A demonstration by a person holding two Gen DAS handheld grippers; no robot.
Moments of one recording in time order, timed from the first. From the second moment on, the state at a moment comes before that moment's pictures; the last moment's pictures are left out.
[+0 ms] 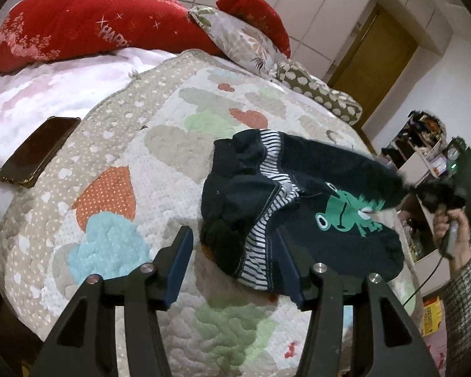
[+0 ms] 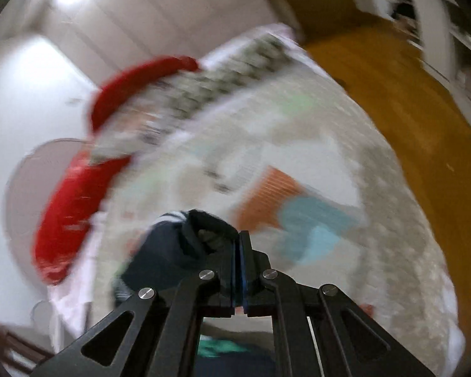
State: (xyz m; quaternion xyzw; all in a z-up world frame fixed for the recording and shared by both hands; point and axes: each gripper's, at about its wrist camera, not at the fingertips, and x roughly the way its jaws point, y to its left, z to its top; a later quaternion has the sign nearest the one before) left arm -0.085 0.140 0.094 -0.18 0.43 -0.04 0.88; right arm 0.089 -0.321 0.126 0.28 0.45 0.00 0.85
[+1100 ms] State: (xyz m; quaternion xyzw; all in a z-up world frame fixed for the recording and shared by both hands) left arm -0.035 0.140 0.069 -0.18 0.49 0.03 0.85; right arm 0.054 -0.239 0.046 0.19 0.52 0.13 0.82
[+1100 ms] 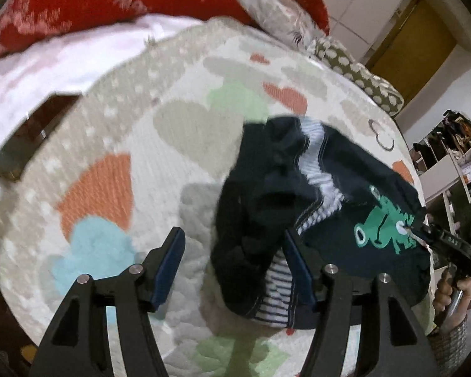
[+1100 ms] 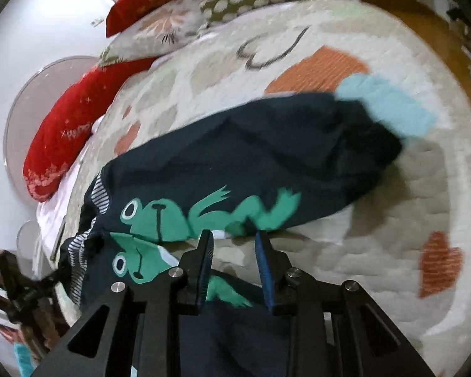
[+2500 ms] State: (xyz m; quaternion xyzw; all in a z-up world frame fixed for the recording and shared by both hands) left arm 0.153 0.041 0.047 0.10 0.56 -0.21 0.80; right arm 0.192 -0.165 0.049 -0.04 0.53 0.21 0.82
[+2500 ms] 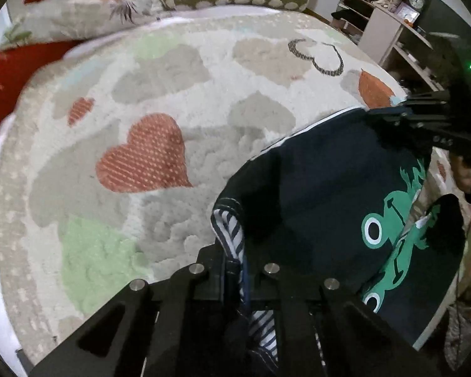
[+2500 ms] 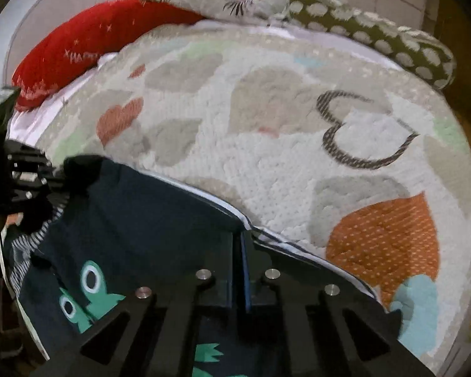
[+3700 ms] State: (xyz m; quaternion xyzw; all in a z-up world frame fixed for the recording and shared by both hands) left arm -0.110 0.025 0.045 0.15 0.44 -0.09 0.88; right arm -0.085 -0.229 0.076 0.12 0.46 0.17 0.86
